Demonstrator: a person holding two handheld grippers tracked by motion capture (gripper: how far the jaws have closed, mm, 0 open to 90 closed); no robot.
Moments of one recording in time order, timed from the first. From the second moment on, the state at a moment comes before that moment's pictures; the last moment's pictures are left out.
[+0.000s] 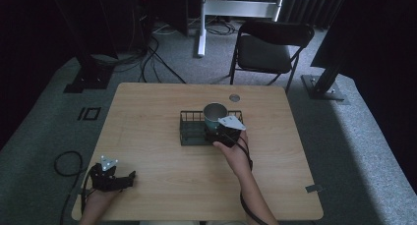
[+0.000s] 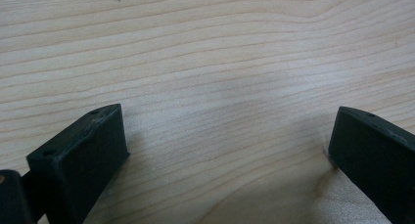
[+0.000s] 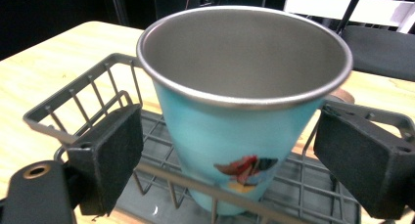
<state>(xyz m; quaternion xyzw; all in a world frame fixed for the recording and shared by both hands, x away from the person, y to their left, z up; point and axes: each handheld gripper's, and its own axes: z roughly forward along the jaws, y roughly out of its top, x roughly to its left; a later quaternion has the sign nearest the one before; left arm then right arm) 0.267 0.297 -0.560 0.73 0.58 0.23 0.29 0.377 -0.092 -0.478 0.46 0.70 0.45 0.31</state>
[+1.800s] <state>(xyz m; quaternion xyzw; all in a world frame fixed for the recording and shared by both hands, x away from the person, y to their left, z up) 0.267 0.297 -0.560 0.73 0.58 0.23 0.29 0.326 -0.182 -0.514 0.49 0.70 0.42 0.31</state>
